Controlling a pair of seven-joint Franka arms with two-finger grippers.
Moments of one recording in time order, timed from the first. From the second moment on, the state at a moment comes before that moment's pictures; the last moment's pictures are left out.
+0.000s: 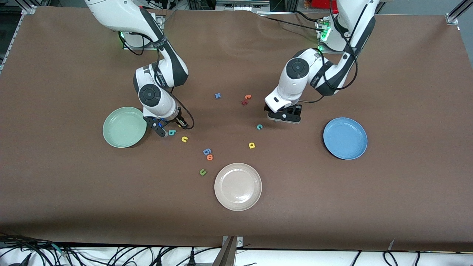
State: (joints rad) left arm -0.33 0.39 -0.29 -2.16 0.23 2.54 -0.61; right arm 0.53 0.46 -0.05 -2.09 0.14 2.44 1.14
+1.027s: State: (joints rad) left arm -0.33 0.48 -0.29 -2.16 0.27 2.61 -0.62; right arm 0.53 0.48 -0.04 -2.11 0.14 2.53 1.12
